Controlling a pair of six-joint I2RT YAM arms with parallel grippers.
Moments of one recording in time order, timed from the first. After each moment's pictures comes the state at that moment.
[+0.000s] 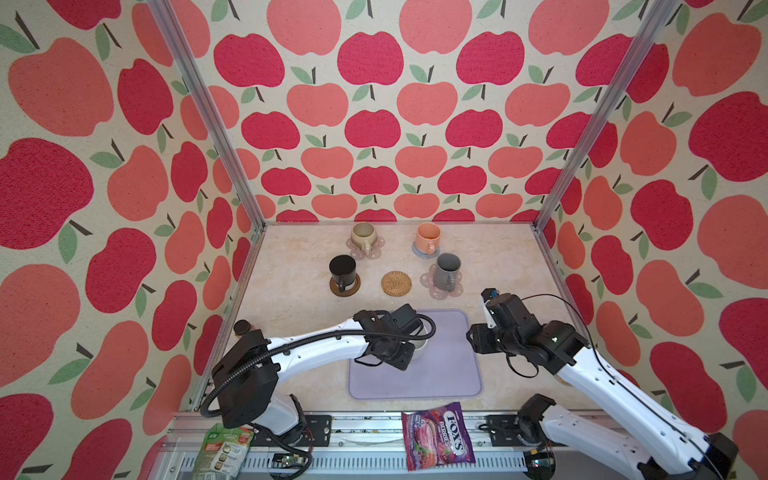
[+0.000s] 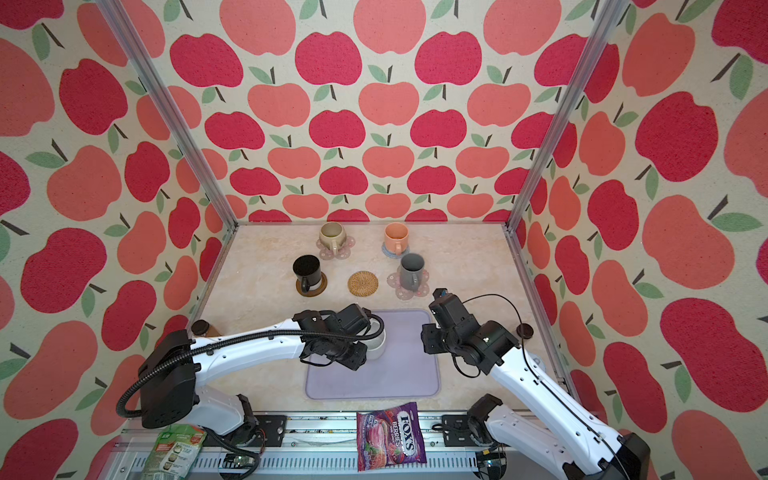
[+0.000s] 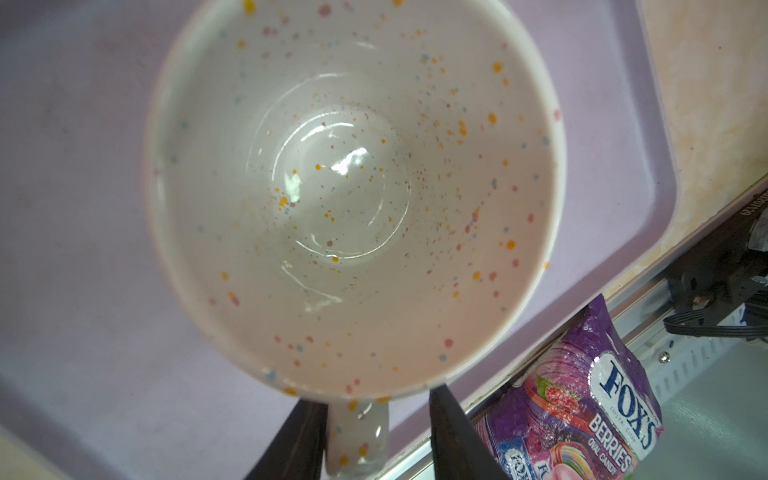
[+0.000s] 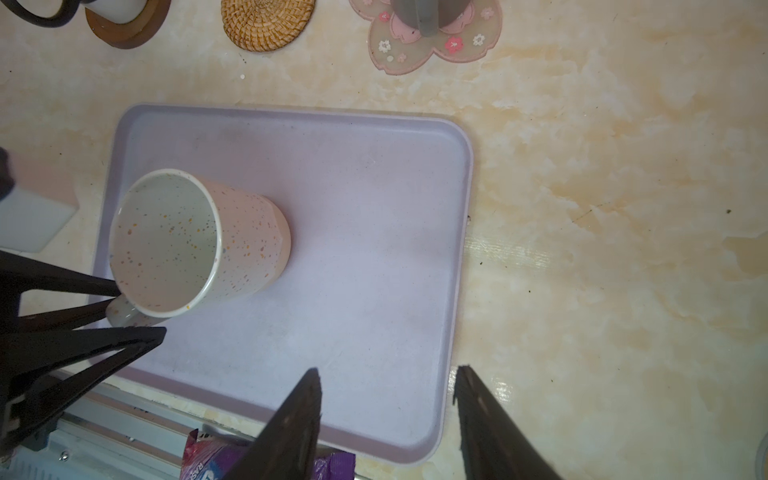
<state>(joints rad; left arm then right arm) -1.04 1.51 1.03 -0.73 0.07 -0.51 0.73 0.89 0.84 -0.95 0.06 0.49</state>
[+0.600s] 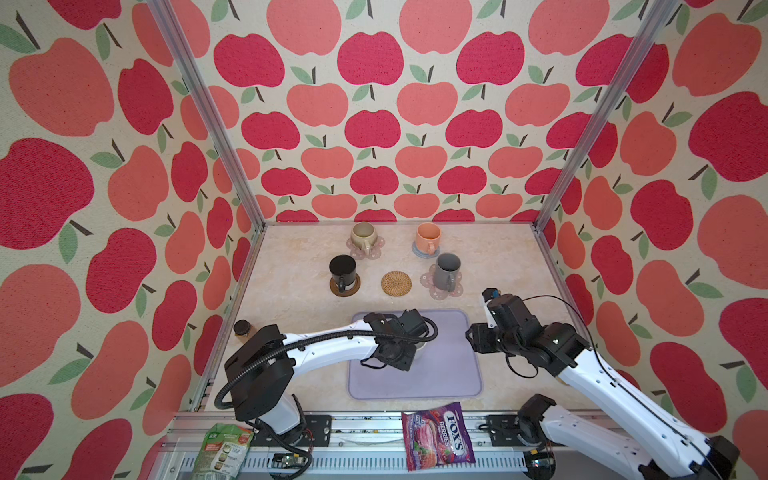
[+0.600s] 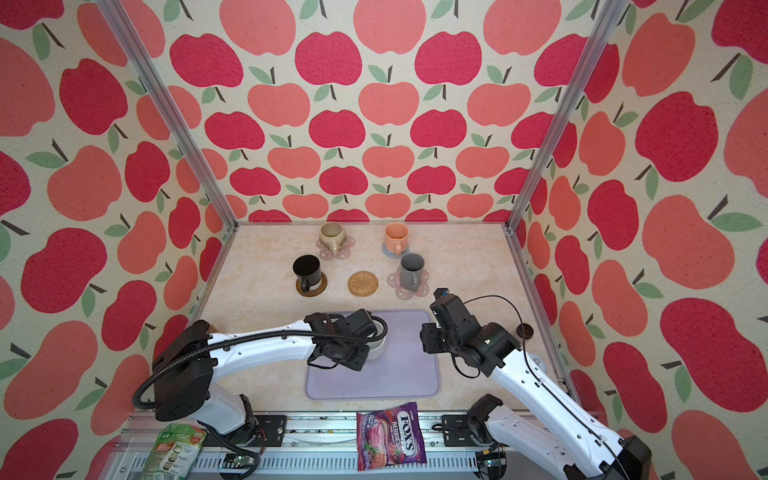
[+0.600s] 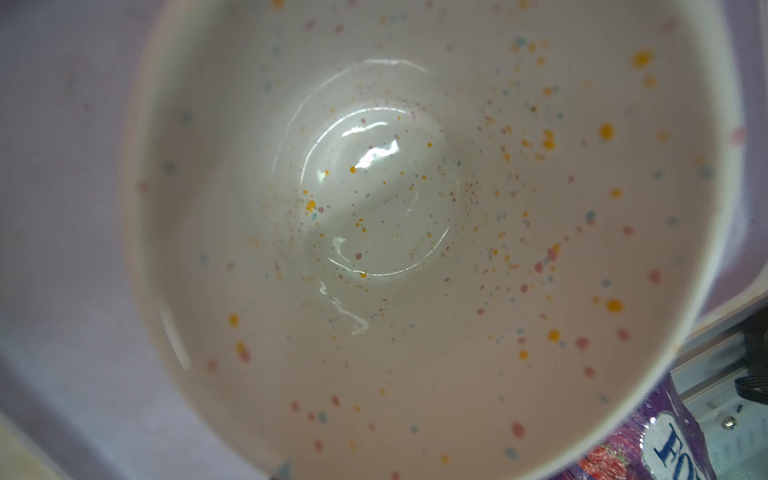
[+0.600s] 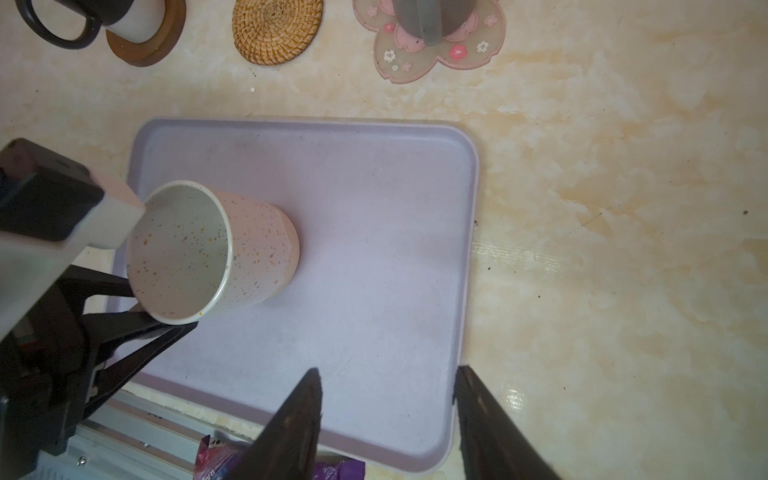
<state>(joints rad) -1.07 1.58 1.04 -0.74 -0.02 -0.60 0.73 0.87 0.82 -0.93 0.06 0.51</state>
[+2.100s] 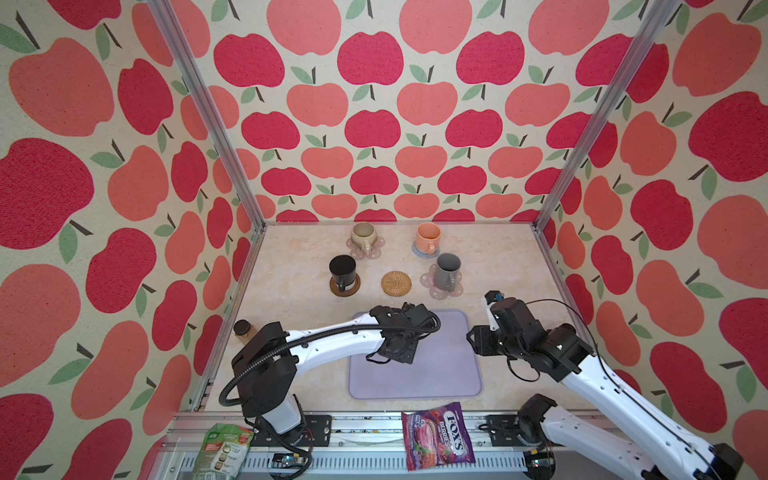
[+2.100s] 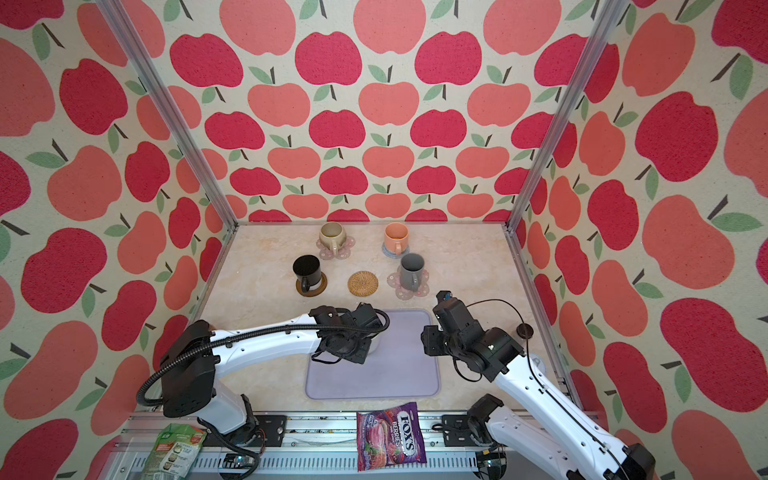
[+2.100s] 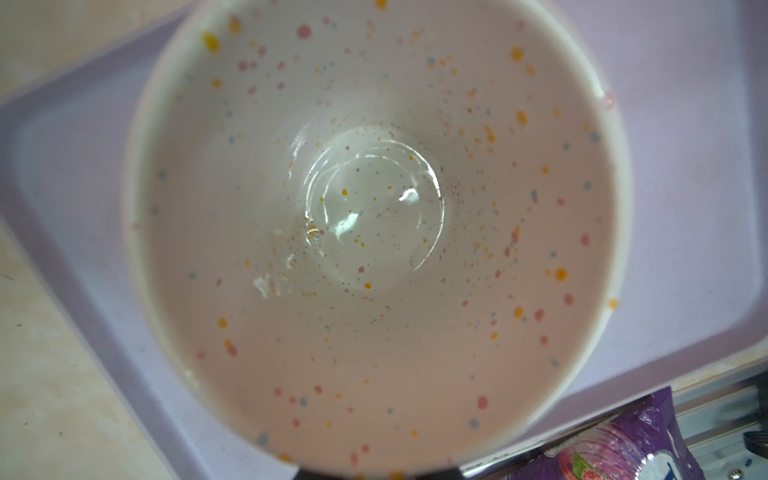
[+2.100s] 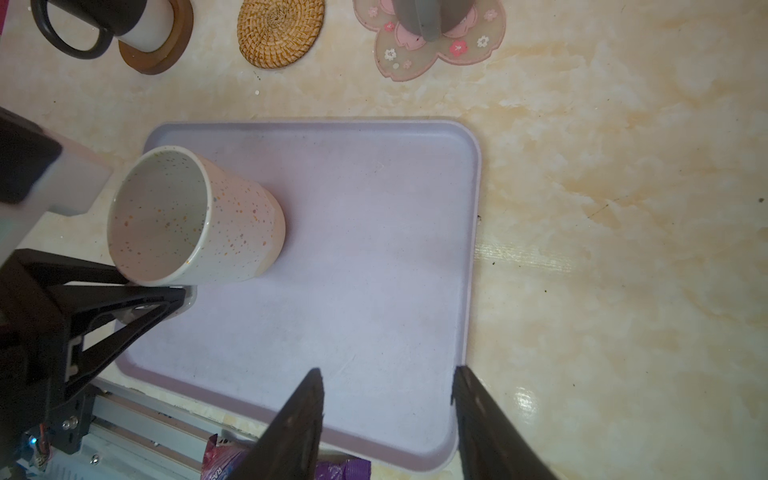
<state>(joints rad) -1.08 1.62 1.18 -0.89 -0.13 -0.67 0.73 0.83 0.79 -0.92 0.05 0.53</state>
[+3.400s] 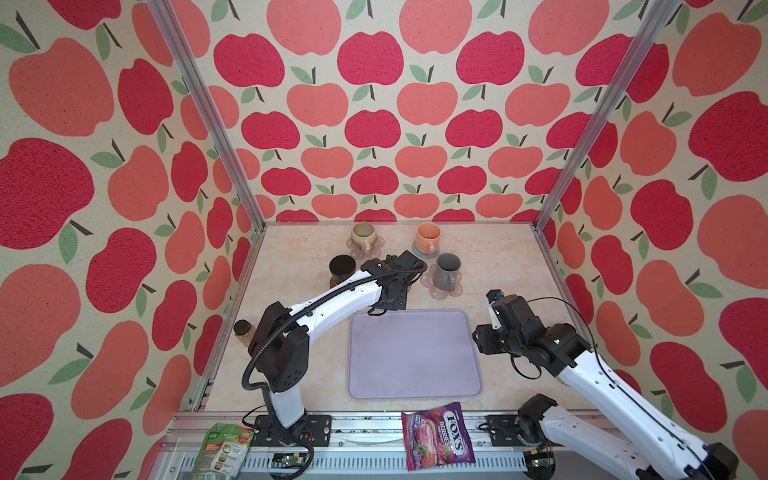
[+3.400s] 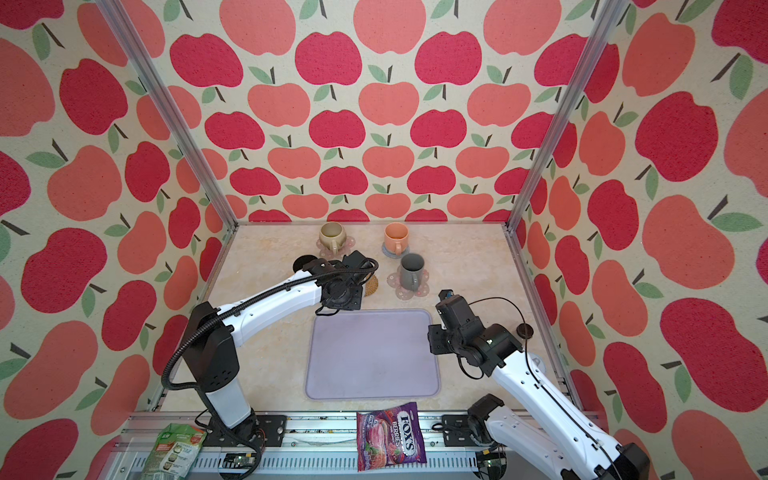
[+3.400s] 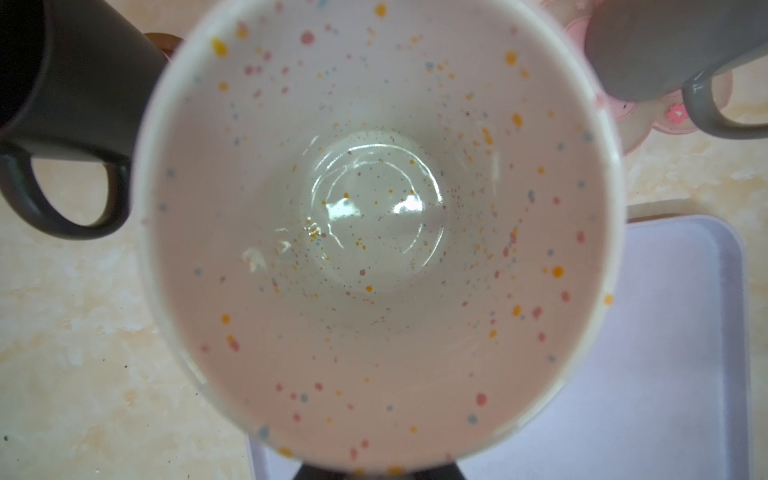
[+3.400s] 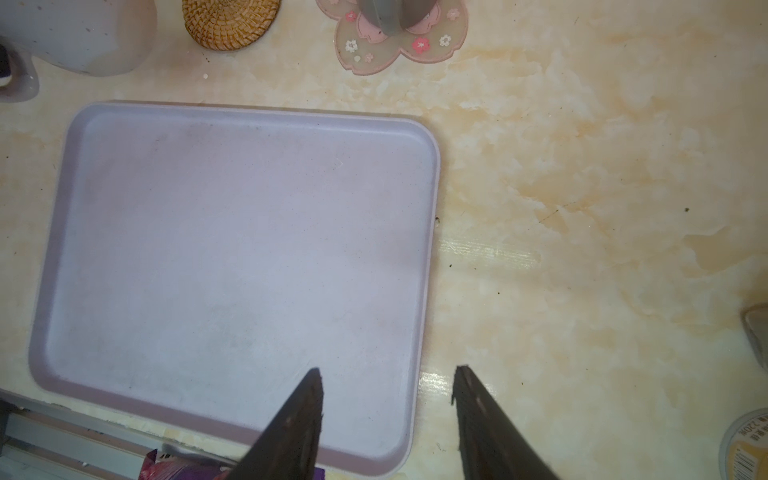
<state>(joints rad) -0.80 1.79 1.55 -1.01 -0.25 -0.61 0.64 0.87 0.79 -0.93 0.07 0.40</state>
